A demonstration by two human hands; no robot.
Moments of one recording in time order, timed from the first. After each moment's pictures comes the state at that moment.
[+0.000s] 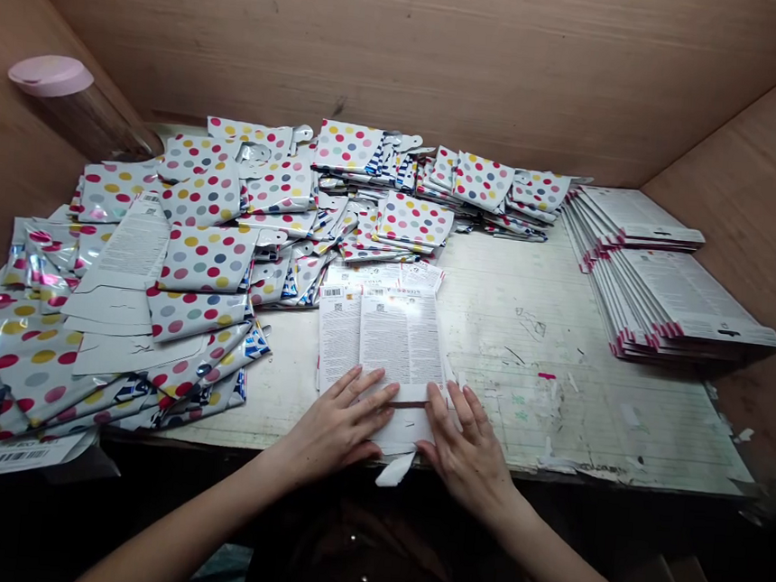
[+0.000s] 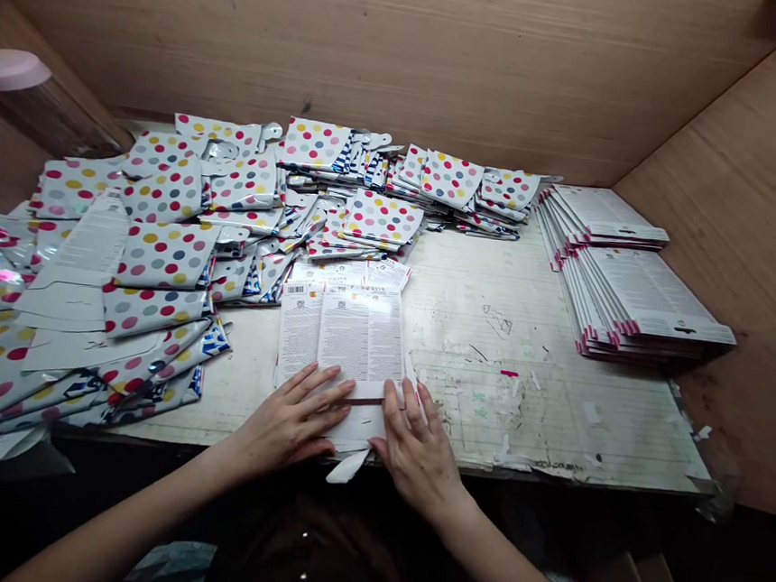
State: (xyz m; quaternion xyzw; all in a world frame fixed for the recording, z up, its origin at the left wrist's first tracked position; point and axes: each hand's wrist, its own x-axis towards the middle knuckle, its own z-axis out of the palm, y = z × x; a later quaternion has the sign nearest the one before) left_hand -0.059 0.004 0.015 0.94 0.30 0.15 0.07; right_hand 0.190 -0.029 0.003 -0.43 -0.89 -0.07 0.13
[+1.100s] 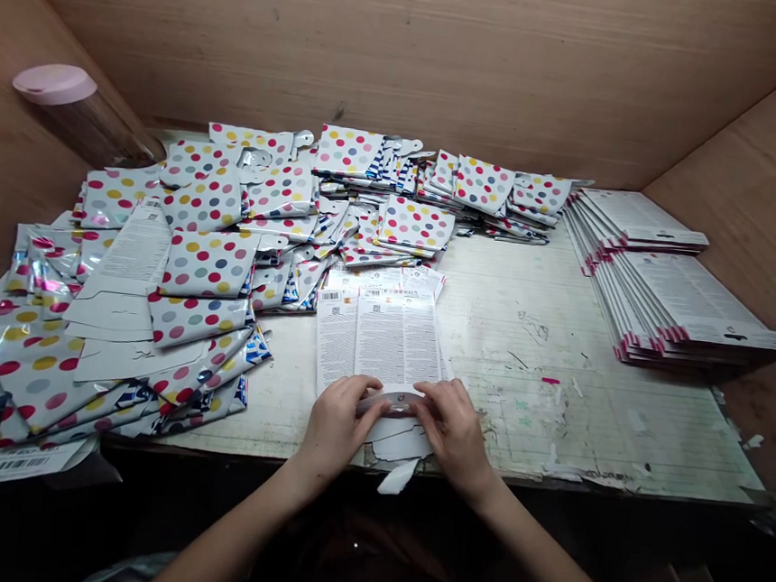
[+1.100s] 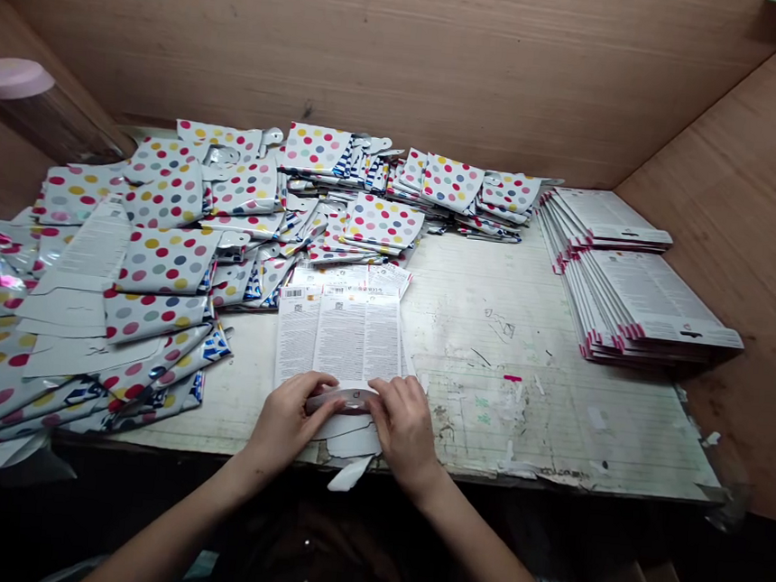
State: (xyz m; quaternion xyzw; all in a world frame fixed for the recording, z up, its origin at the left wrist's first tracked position) left_hand -0.033 0.003 0.018 0.75 0.56 0.27 0.24; right_hand 0.166 0.004 0.009 -0.50 -0.77 0.18 0.35
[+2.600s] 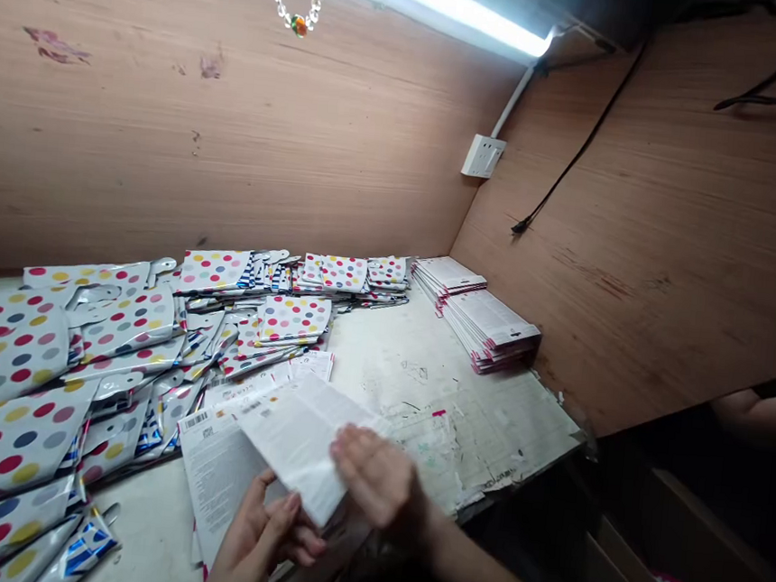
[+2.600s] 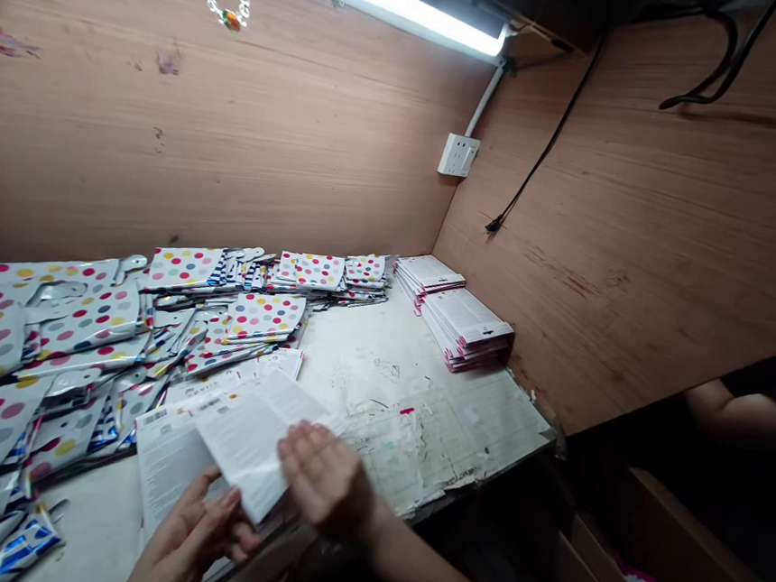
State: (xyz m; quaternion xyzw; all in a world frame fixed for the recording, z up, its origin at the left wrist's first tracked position) left_hand 0.000 0.015 0.055 0.42 0.55 0.41 0.60; right_hand 0.201 0.027 0.044 -0.37 -0.84 -0.19 0.36
